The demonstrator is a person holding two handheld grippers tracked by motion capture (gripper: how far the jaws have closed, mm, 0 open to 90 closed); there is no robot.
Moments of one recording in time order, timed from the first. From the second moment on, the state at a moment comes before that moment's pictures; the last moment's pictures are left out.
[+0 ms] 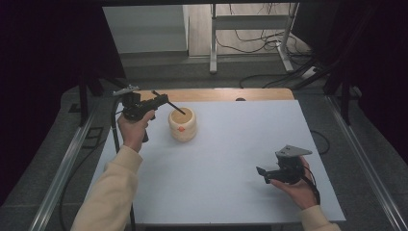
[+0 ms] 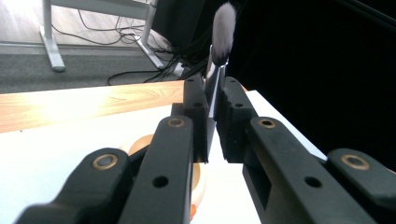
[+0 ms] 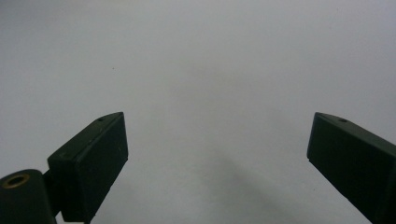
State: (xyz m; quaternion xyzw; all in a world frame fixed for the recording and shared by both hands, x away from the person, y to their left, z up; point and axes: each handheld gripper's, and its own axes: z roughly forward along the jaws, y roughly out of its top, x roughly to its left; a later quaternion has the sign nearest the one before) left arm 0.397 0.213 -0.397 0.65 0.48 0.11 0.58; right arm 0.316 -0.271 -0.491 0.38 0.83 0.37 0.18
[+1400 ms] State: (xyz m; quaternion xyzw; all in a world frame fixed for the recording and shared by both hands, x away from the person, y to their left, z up) left arm 0.426 0.192 -0.434 0.68 0.50 0.10 0.52; right arm 0.315 -0.270 -0.493 0.38 0.83 0.37 0.18
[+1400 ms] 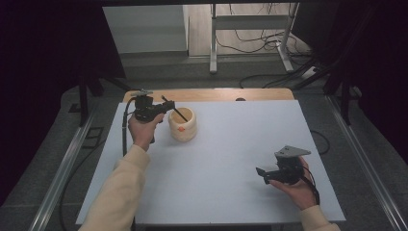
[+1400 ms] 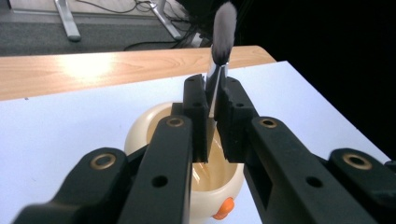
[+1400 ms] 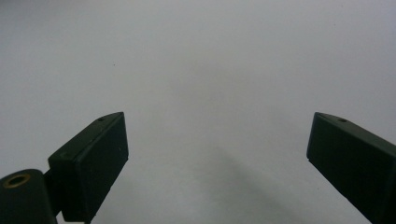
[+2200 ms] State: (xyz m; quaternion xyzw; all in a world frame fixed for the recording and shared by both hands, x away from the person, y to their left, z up) left arm 0.427 0.187 -0.437 0.69 0.50 0.10 0.52; right arm 0.315 -0.272 -0.492 0.38 0.83 0.37 0.18
